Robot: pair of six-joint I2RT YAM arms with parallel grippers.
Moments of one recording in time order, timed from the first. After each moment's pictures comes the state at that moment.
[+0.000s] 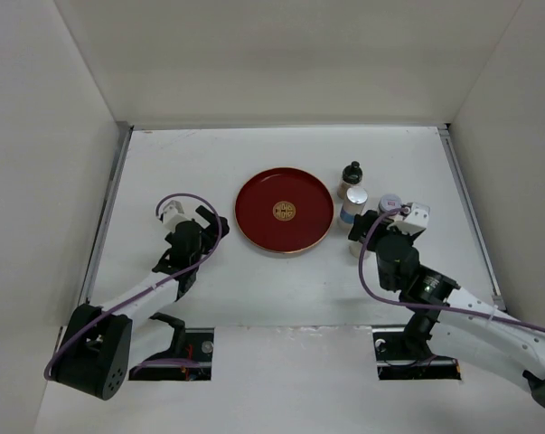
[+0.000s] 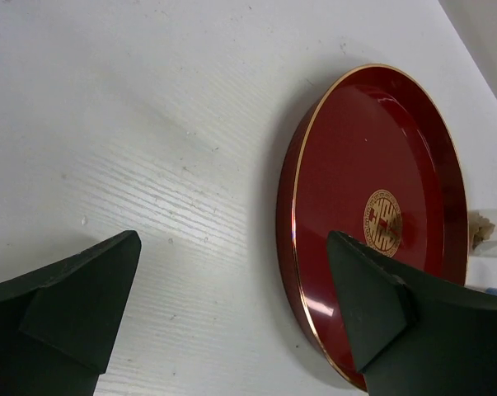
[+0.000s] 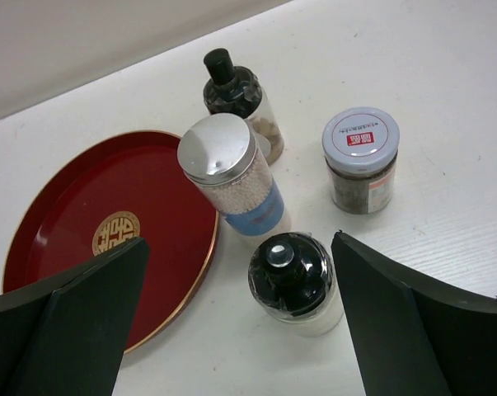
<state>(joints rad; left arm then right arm) -0.33 1.08 0.28 0.34 -0.28 -0.89 0.87 0.70 0.49 -0.06 0.95 0.54</state>
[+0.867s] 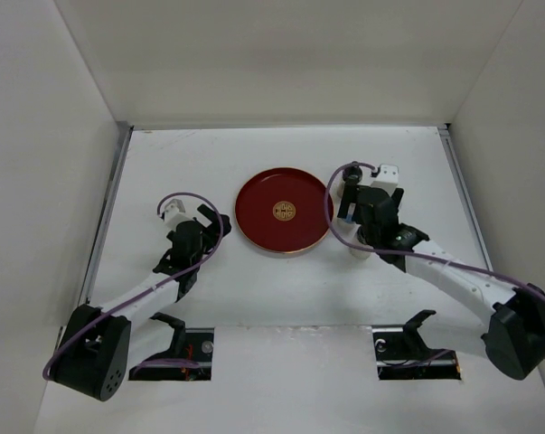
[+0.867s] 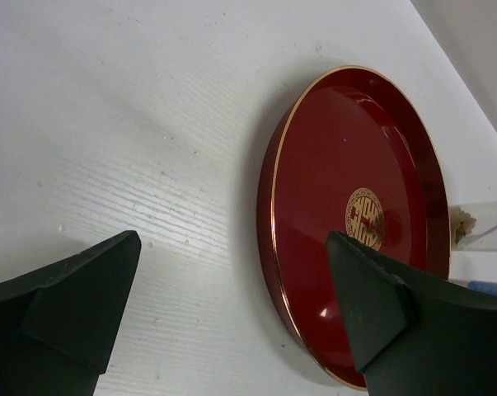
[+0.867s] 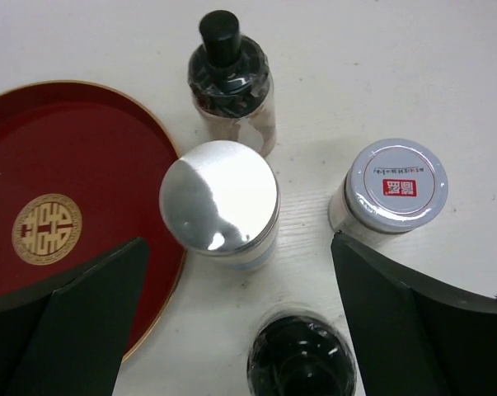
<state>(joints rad) -0.35 1.07 0.28 0.37 -0.28 -0.88 0.60 1.14 0.73 -0.05 0.63 0.39</state>
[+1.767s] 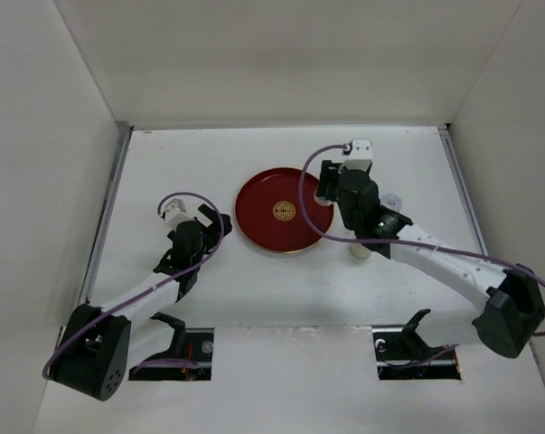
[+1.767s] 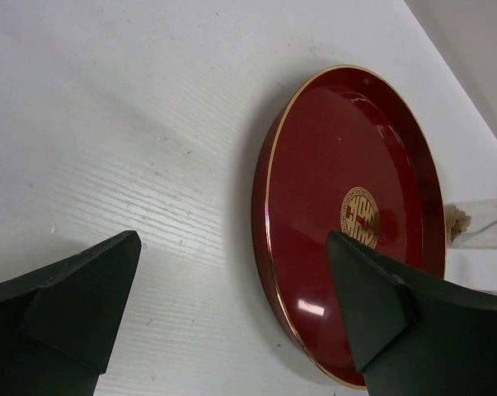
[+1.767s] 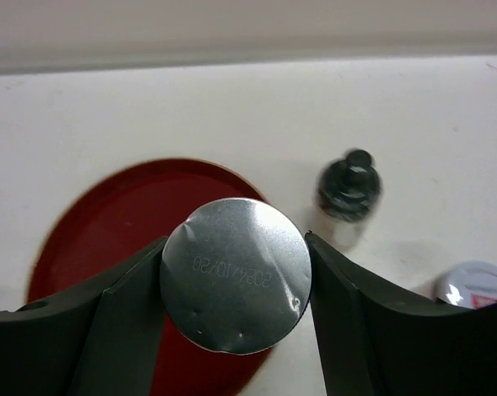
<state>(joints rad) -0.35 1.07 0.28 0.38 -0.28 -0.88 0.72 1.27 0.94 0.07 0.65 0.25</state>
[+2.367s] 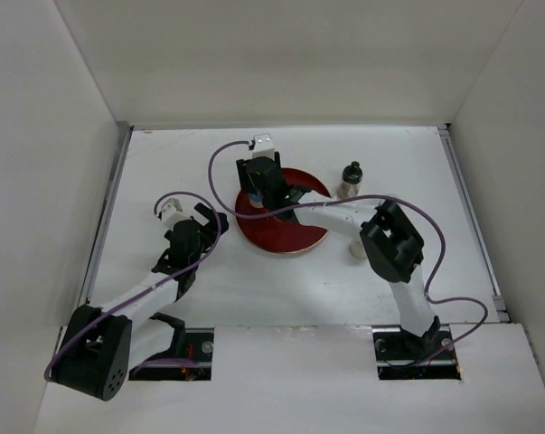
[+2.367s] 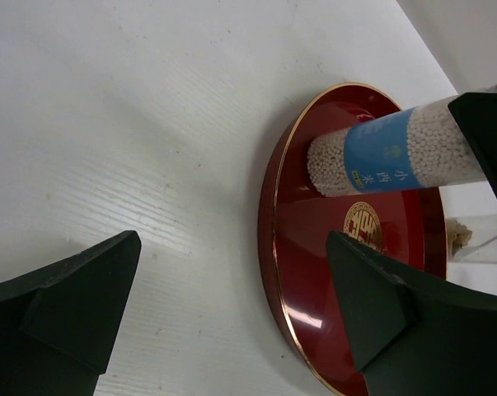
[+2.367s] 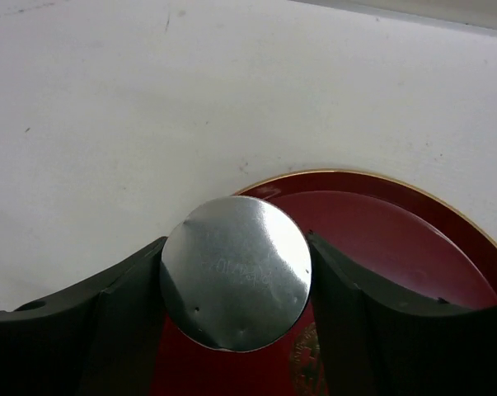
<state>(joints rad) -0.32 1.07 0.28 0.39 -0.28 -0.88 0.85 2.09 1.61 0.07 0.52 0.25</state>
